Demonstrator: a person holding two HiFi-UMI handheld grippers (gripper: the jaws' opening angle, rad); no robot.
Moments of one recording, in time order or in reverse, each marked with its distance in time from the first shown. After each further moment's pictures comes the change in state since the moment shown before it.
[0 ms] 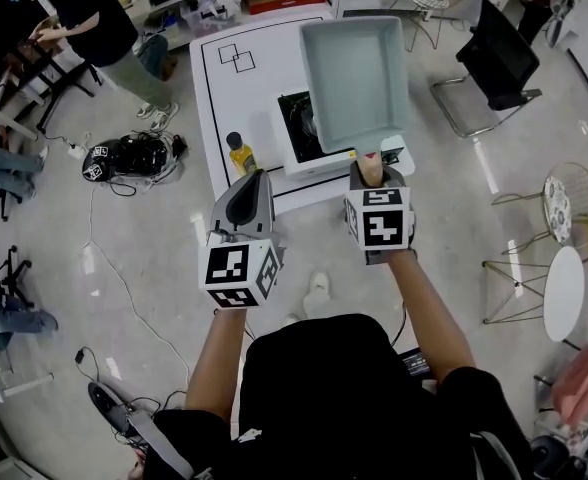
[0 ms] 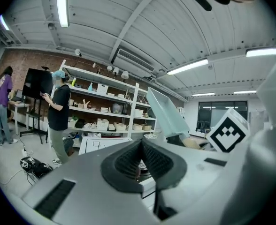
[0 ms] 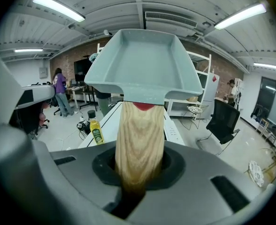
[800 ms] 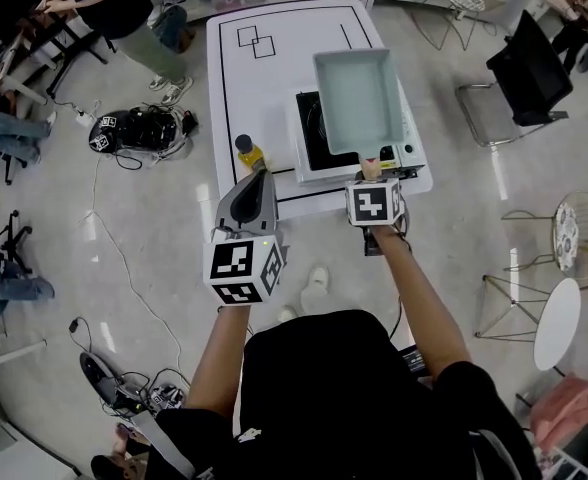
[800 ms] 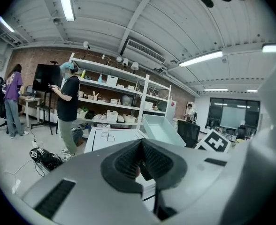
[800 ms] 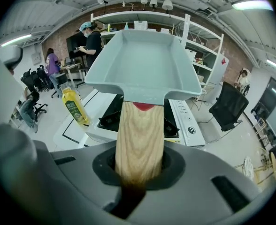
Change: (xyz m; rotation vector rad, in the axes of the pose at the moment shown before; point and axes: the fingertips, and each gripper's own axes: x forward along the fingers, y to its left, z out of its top) left arm 0.051 0.041 -0.032 -0.060 0.093 0.117; right arm 0.129 -0.017 -0.062 -0.047 0.306 0.002
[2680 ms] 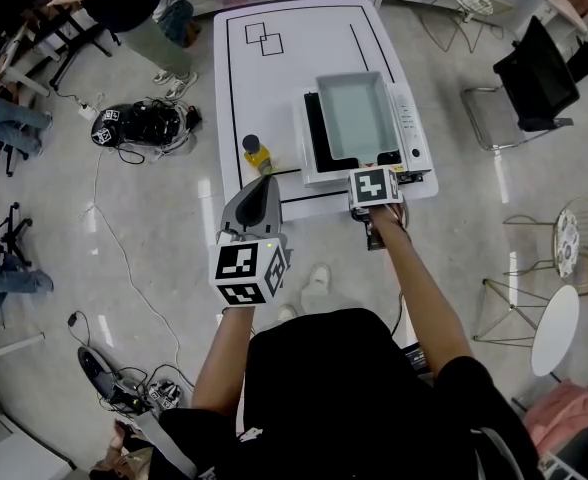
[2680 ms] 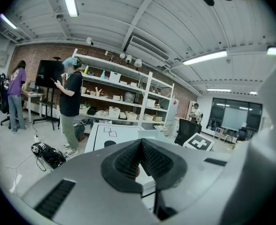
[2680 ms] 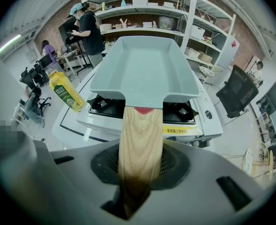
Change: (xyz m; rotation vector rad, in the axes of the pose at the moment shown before) left arm 0.004 0.015 -0.018 -0.036 0.033 0.018; right arm 0.052 0.008 -0.027 -0.013 0.228 0.061
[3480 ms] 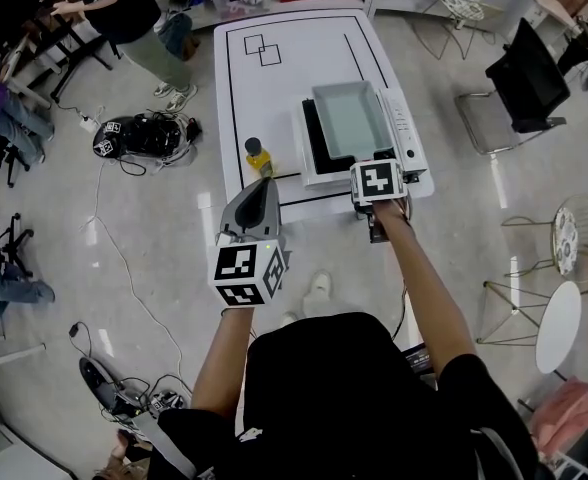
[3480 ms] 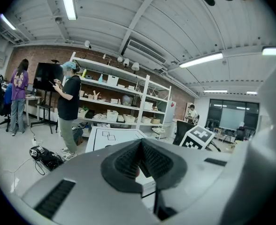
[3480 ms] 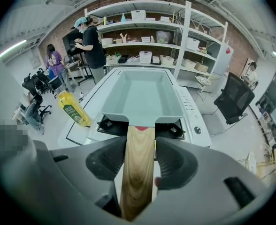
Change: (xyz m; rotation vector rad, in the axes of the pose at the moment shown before) left arm -0.021 -0.006 0.012 0.021 -0.033 -0.025; right arm -0.040 -0.009 0.023 0.046 -0.110 -0.028
